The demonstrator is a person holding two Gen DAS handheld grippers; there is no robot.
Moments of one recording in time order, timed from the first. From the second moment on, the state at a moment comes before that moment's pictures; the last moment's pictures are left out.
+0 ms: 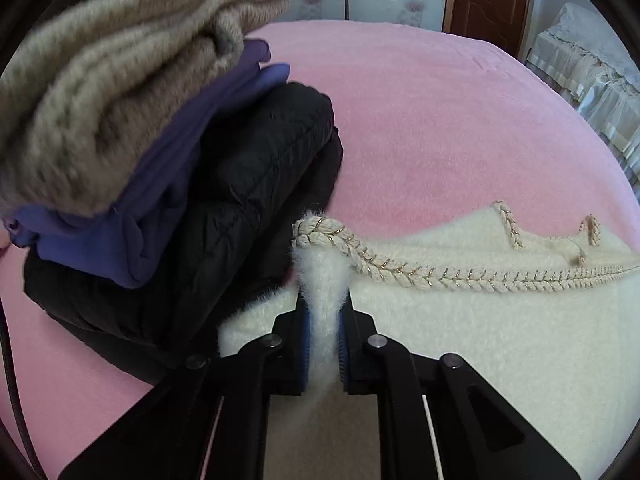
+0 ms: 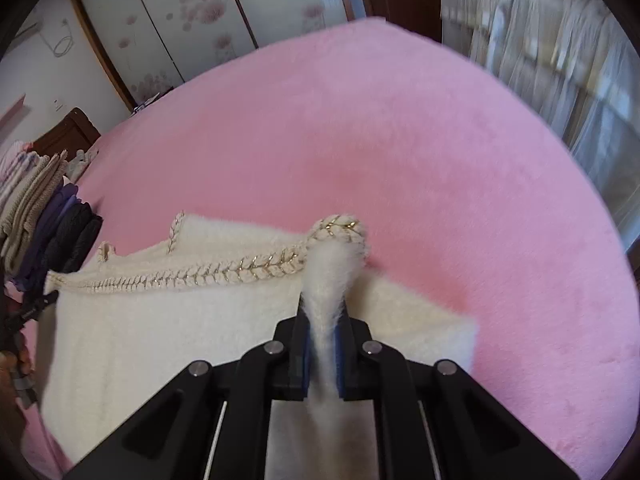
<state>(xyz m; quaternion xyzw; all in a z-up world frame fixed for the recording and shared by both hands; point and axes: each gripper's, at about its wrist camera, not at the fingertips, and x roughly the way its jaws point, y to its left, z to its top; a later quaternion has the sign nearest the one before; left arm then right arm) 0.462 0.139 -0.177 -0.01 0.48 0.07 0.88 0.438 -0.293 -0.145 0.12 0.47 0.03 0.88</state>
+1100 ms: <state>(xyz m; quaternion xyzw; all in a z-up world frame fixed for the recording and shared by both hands) 0.374 0.054 -0.077 0.10 0.41 0.02 0.91 0.385 -0.271 -0.035 0.17 0.41 0.01 0.90</state>
